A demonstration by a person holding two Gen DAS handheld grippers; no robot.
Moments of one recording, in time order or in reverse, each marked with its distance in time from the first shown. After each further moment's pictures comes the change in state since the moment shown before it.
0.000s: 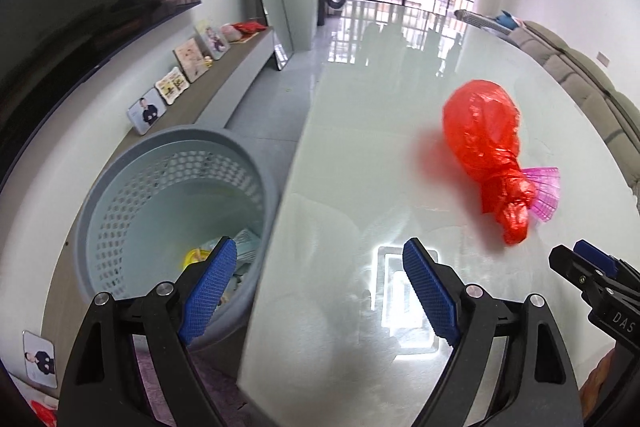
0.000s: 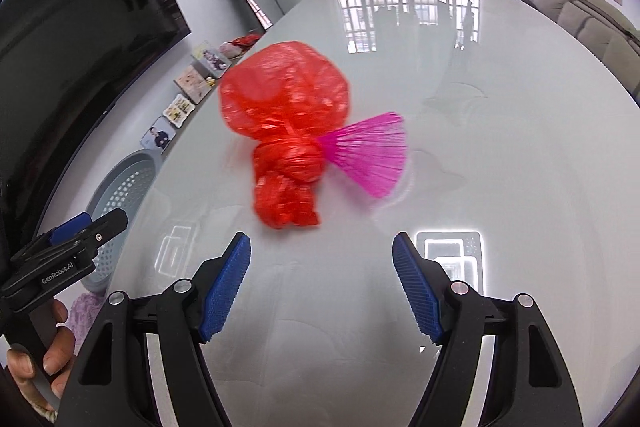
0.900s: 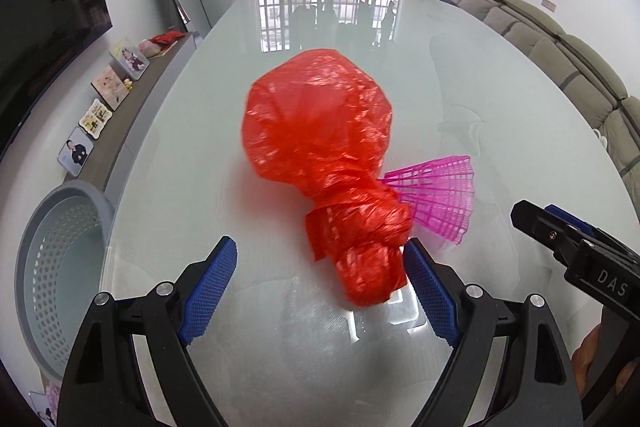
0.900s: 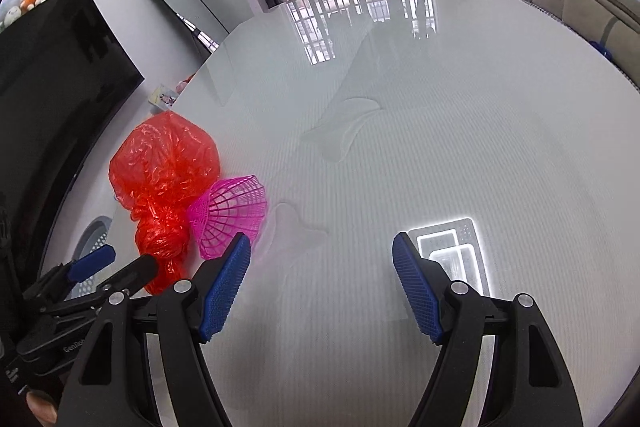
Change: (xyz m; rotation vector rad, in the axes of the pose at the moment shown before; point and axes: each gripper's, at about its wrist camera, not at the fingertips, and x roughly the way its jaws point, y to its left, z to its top) left arm 0.046 -0.122 0.028 0.197 0.055 -0.145; right arm 0.005 -0.103 0.018 0.188 -0.046 -0.018
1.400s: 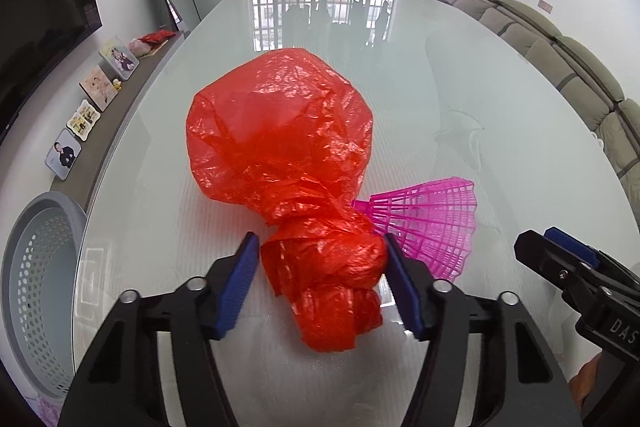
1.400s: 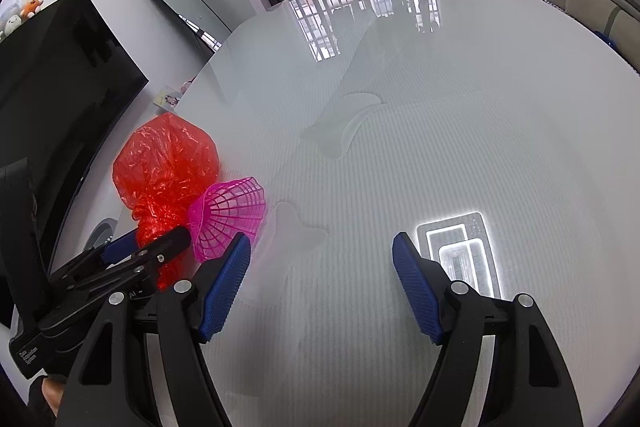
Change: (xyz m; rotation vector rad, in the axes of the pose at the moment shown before) left arm 0.019 -0.010 0.011 -0.006 0.002 -0.026; right arm 0.002 -0.004 0.004 0.008 0.012 0.027
